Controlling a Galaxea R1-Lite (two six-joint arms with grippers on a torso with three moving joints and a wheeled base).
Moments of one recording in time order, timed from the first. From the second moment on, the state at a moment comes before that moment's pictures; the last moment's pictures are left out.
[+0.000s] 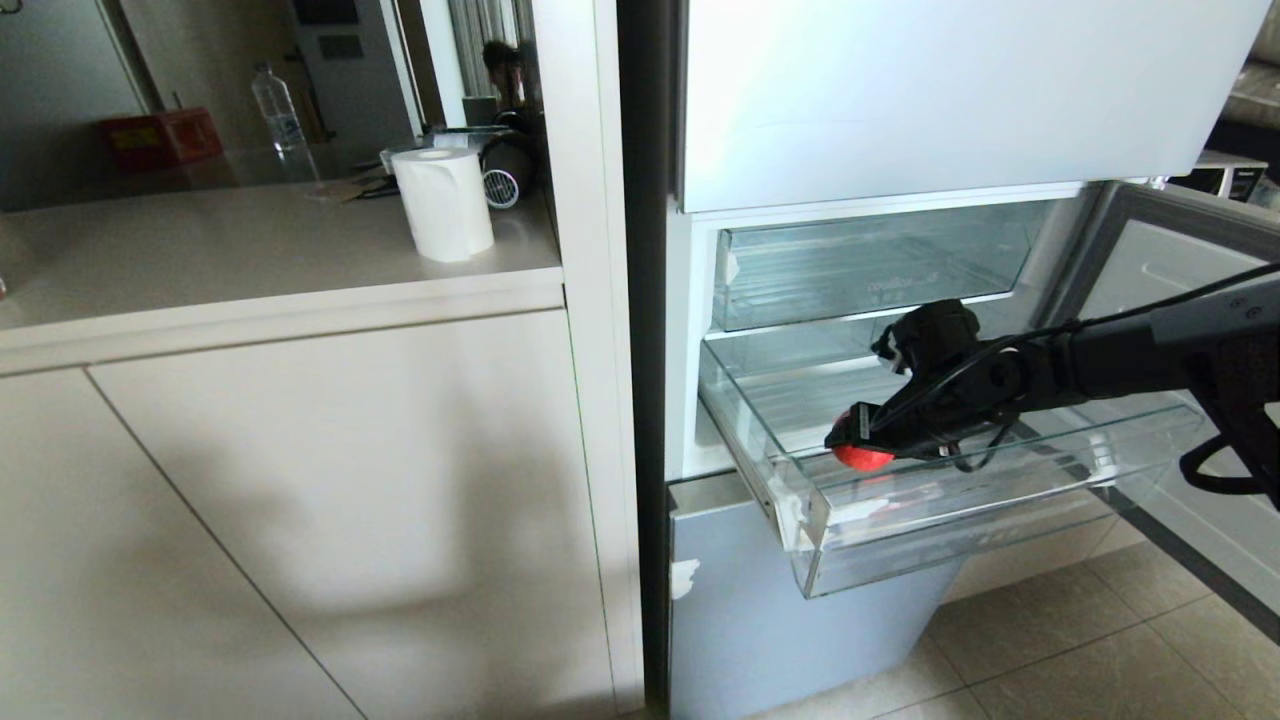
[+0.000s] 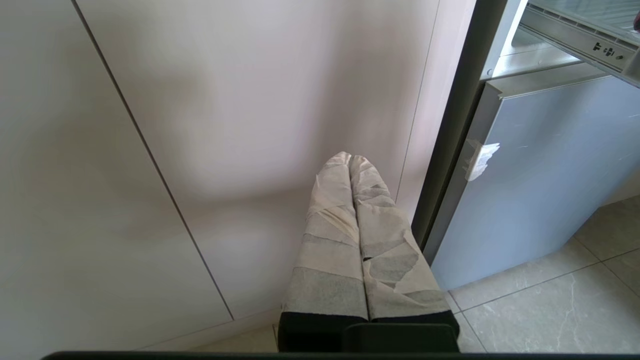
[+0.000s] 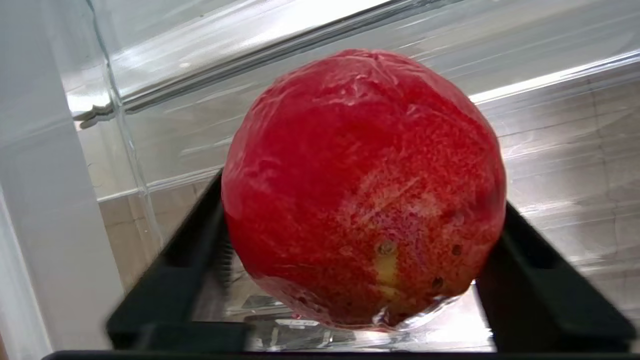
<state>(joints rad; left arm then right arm) 0.00 0.00 0.00 0.01 0.00 0.01 0.17 2.25 -1.65 0.23 0.08 0.28</state>
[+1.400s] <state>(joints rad) 0.00 0.00 0.00 0.01 0.00 0.01 0.15 1.57 -1.23 0.24 0.08 0.32</state>
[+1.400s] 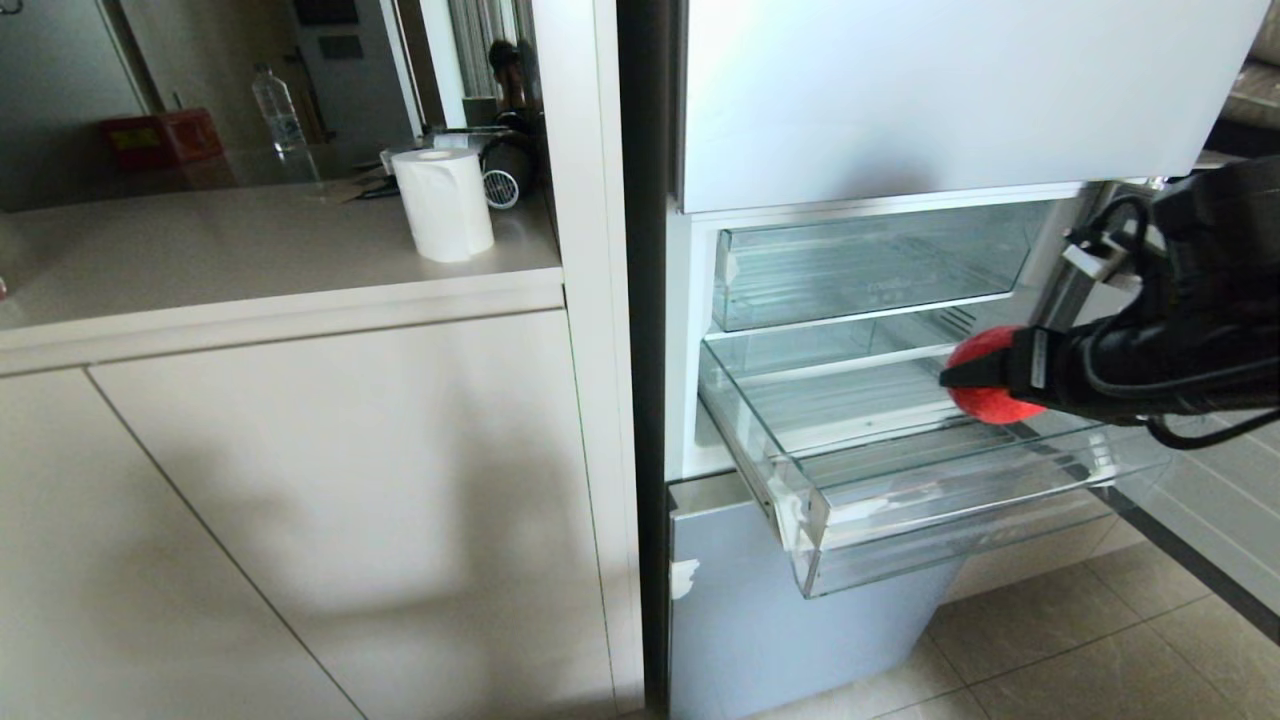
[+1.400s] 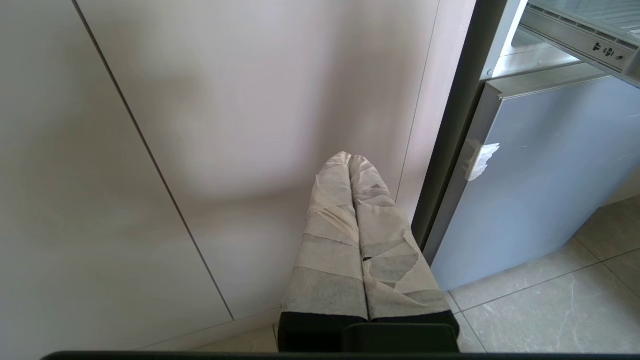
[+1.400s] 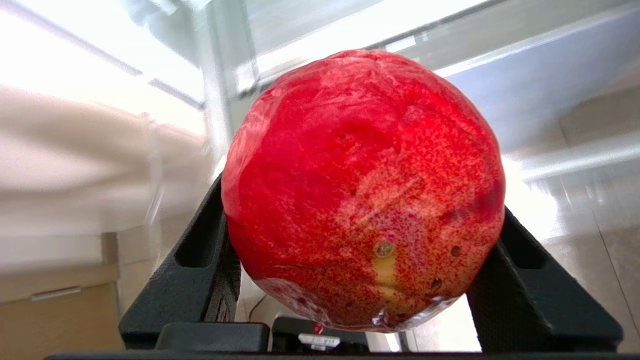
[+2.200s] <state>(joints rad) 0.00 0.00 0.00 0.01 0.00 0.01 0.15 0.88 -0.74 0.19 0.10 0.28</state>
